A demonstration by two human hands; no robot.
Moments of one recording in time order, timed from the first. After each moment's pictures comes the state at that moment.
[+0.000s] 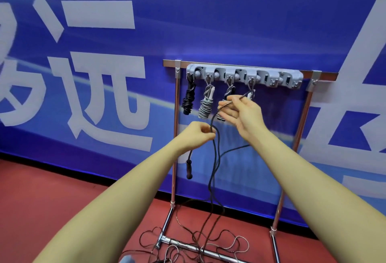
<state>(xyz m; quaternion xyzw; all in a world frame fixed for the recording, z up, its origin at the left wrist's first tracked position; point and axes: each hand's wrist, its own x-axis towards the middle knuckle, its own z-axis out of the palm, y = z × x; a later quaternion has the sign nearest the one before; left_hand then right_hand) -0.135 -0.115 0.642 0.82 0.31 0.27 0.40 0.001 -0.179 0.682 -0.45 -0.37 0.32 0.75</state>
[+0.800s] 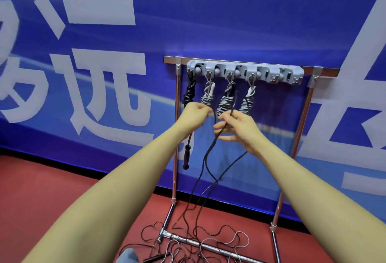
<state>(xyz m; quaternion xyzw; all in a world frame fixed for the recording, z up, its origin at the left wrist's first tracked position) -0.126 -0.118 0.674 0.75 0.34 0.37 0.44 0.004 -0.200 0.648 -0.57 -0.47 0.32 0.59</state>
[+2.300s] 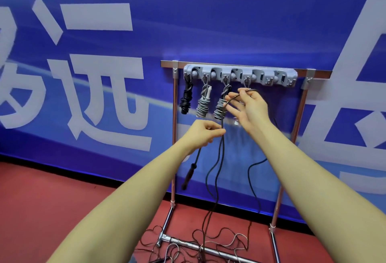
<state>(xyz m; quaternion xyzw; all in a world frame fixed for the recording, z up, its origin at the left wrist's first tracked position) -0.120 -0.136 0.643 0.78 0.27 0.30 0.48 0.014 -0.191 0.693 -0.38 -0.31 0.32 0.81</state>
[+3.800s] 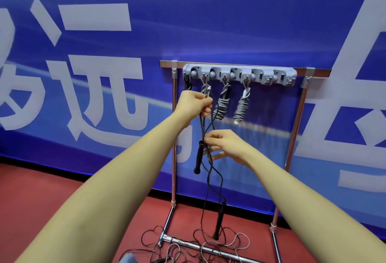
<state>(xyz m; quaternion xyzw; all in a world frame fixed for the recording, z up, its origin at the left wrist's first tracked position) -0.118 -0.115 0.701 0.71 0.27 0.42 0.50 -0.011 -0.200 0.628 -0.61 -0.52 0.39 0.45</state>
